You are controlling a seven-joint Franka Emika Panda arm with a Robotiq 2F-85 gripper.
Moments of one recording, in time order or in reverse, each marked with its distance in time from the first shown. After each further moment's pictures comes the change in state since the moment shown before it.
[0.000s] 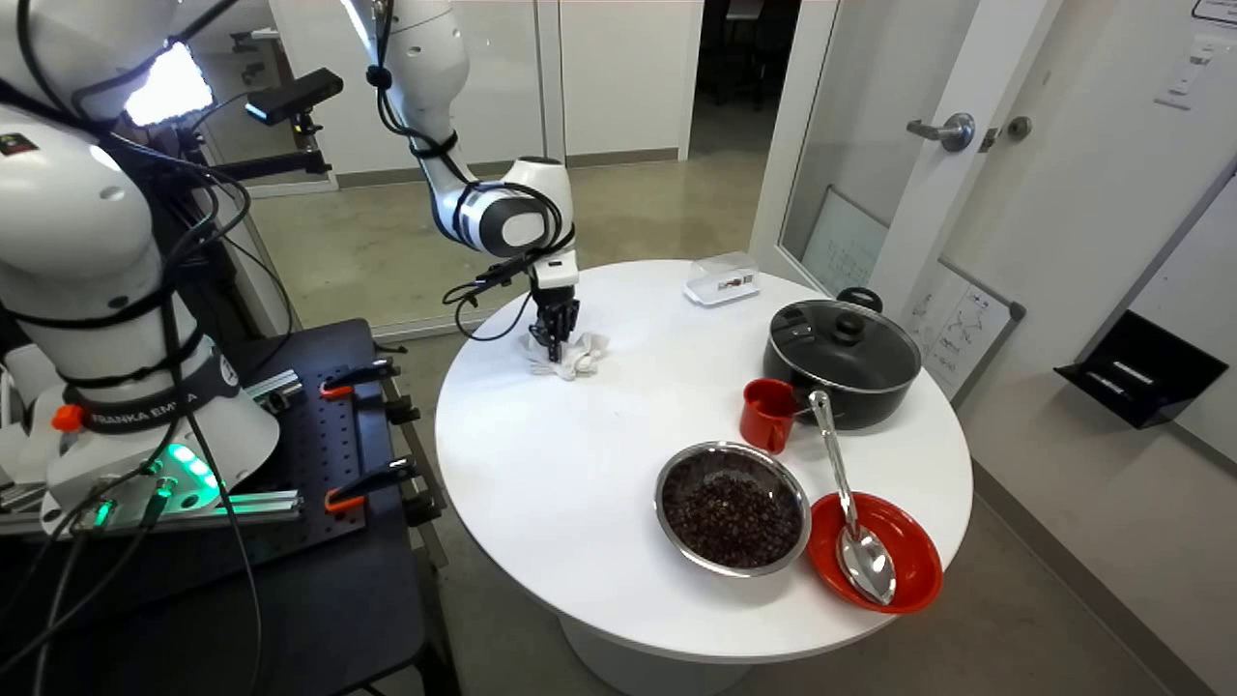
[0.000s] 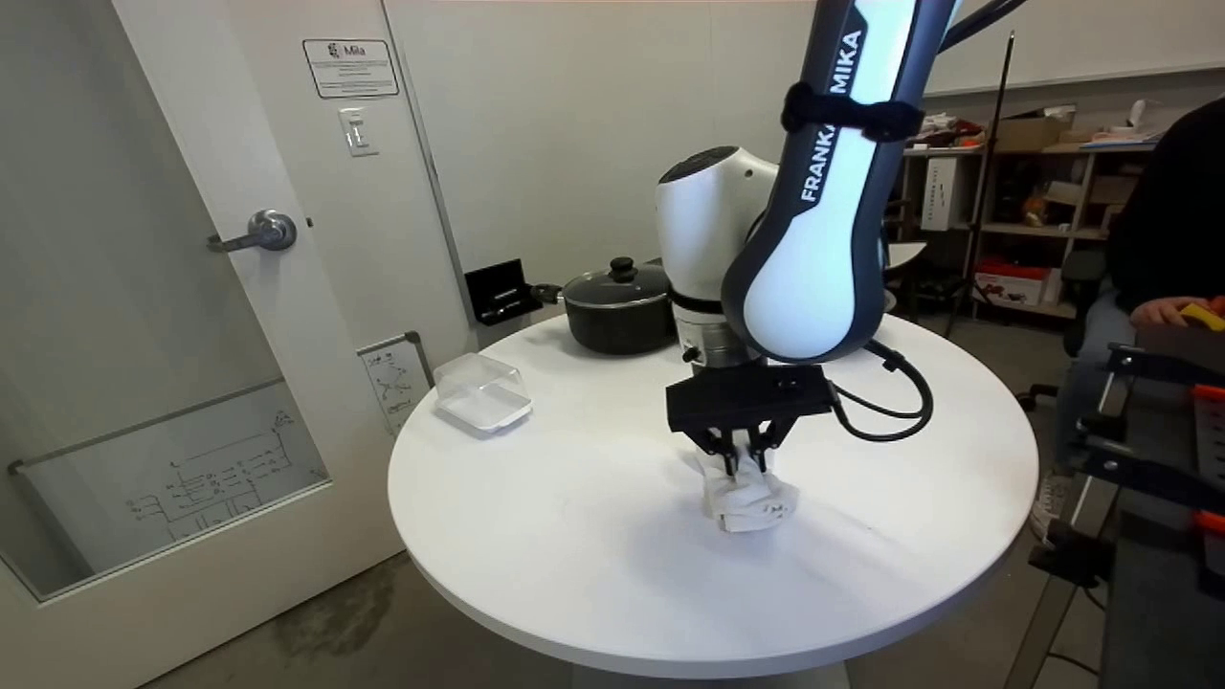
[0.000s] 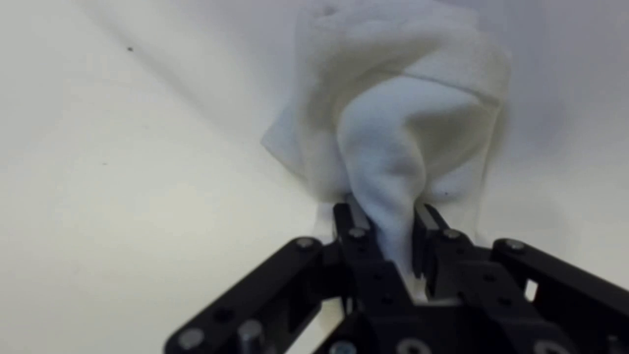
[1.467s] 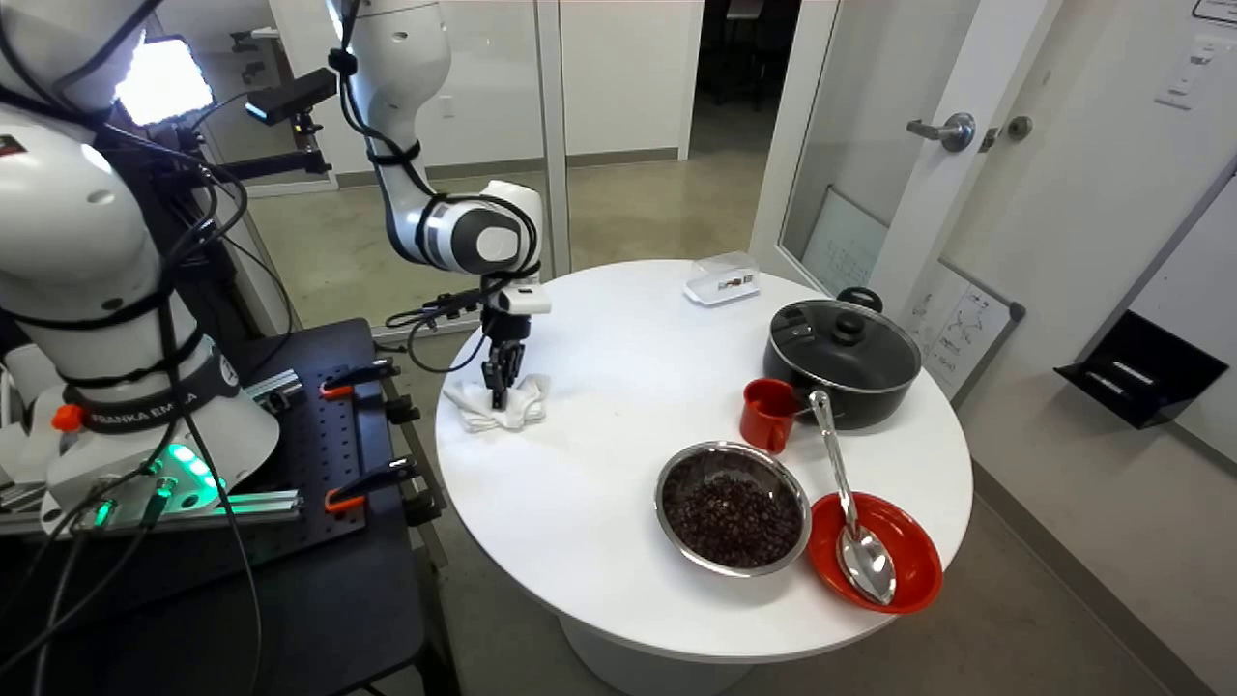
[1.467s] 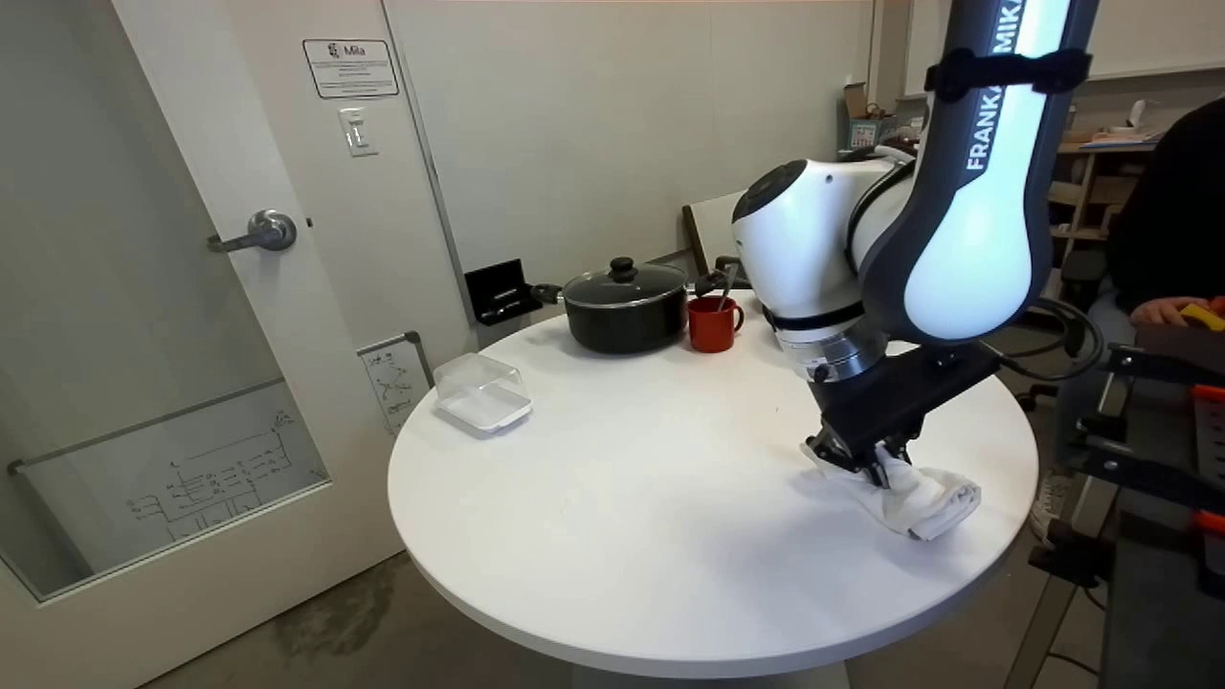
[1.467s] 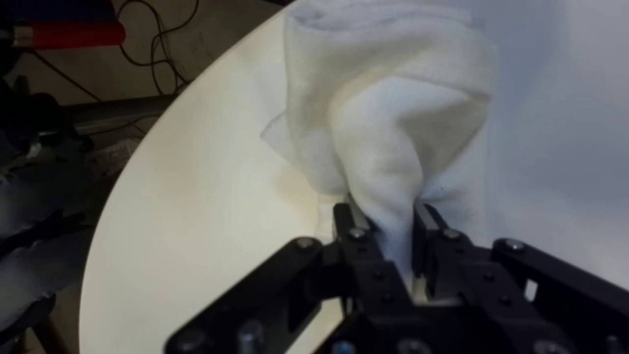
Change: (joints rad) arm -0.059 -0.102 -0.001 -0.225 -0.274 -0.148 -0.110
